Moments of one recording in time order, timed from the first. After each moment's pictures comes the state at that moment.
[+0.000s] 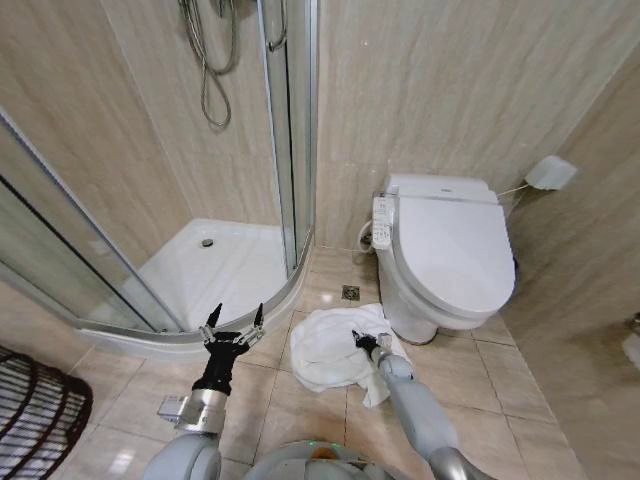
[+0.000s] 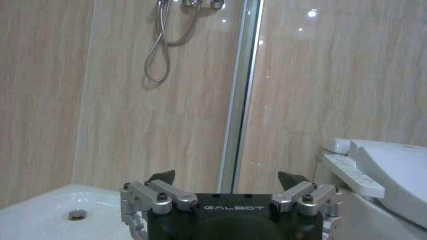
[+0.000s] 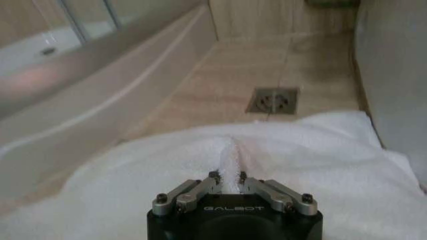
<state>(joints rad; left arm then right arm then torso) 1.85 -1.56 -0.58 -2.38 -0.18 -0.08 0.09 -0.92 1.42 0.35 1.00 0.26 -0.12 -0.25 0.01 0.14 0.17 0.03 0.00</state>
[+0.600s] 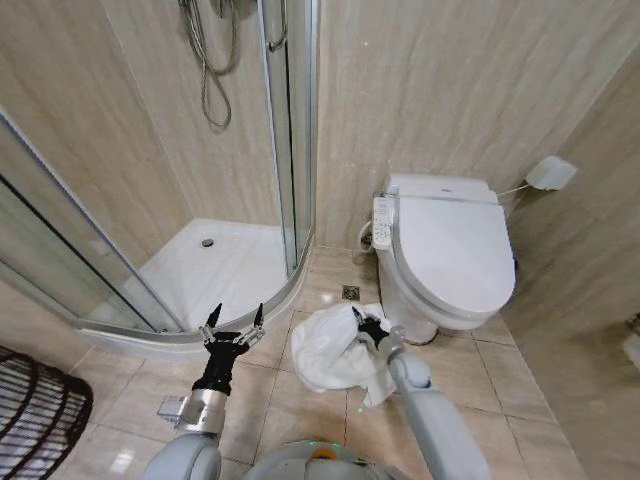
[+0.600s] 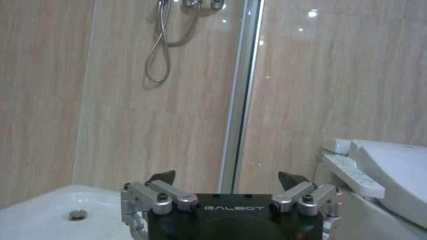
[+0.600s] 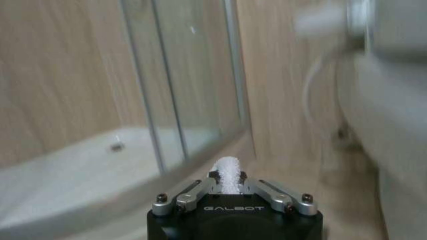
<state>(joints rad) 1.85 -1.56 -0.58 -2.38 -0.18 -0.08 0.09 -1.16 1.32 0.39 1.61 0.32 -0.07 -0.28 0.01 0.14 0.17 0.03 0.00</state>
